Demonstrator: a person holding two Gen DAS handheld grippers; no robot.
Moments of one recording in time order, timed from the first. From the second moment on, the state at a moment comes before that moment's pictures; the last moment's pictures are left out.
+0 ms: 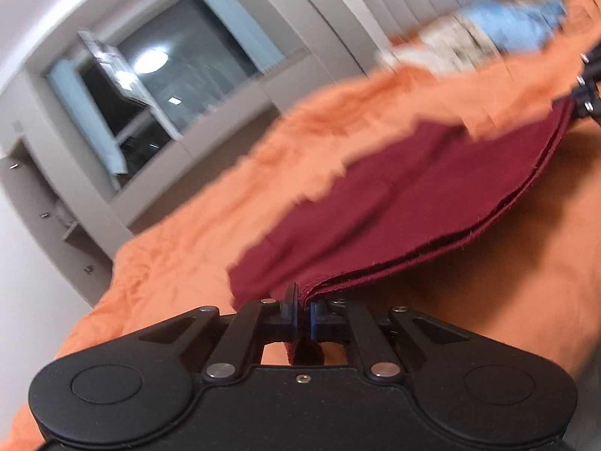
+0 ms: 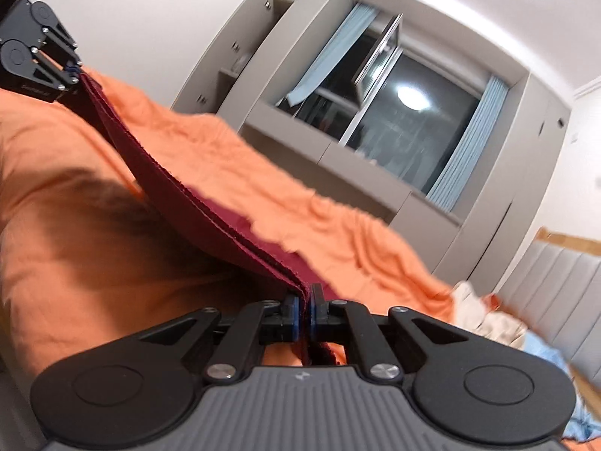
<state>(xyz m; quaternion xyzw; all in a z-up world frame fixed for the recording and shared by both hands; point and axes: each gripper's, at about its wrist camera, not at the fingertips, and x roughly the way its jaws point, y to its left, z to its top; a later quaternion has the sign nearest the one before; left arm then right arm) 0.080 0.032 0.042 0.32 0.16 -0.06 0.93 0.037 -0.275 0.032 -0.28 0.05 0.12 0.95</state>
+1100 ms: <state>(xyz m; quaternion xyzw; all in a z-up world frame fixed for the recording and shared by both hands) 0.052 0.000 0.142 0.19 0.06 -0.04 0.98 0.141 -0.282 0.121 -0.27 -0.04 0.09 0.96</state>
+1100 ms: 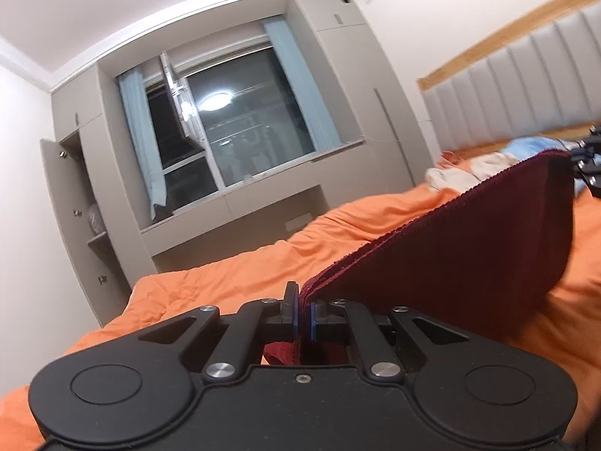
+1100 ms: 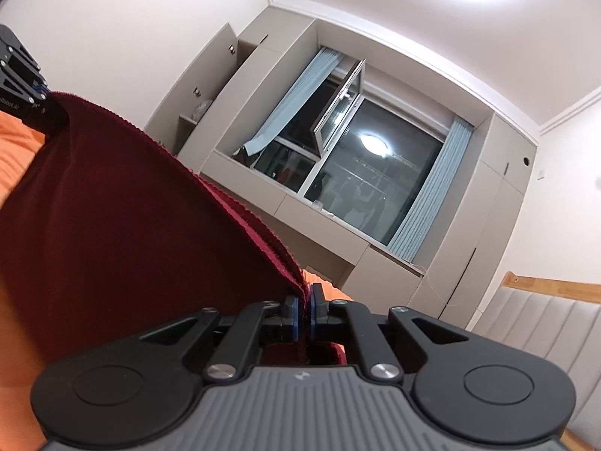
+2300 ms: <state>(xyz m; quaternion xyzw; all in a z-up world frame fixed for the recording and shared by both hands) 0.376 0.046 0.025 0.08 0.31 0.02 0.95 0.373 -0.248 0.019 -0.26 0.20 0.13 0.93</state>
